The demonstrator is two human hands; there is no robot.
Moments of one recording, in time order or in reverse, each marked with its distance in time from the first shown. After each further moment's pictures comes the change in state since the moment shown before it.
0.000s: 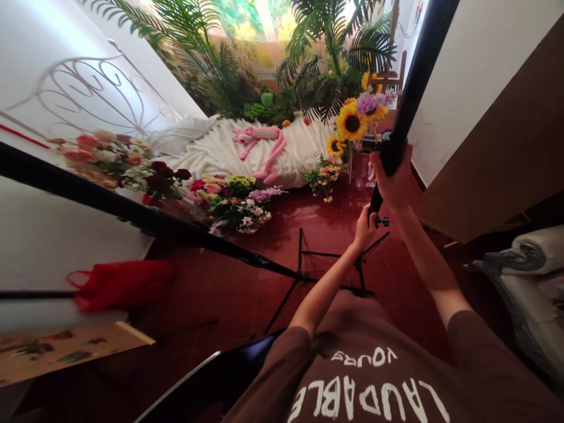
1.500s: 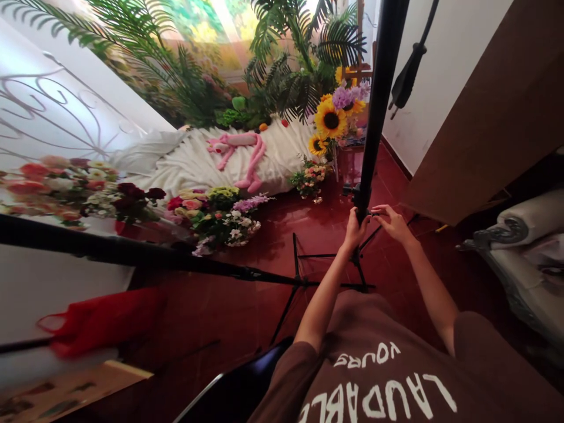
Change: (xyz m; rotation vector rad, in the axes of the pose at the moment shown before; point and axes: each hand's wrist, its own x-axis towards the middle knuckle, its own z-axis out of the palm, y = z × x) left_hand -0.010 -0.044 -0.002 0.020 -0.079 -0.055; right_hand -0.128 0.089 -0.068 -0.031 -0.271 0.484
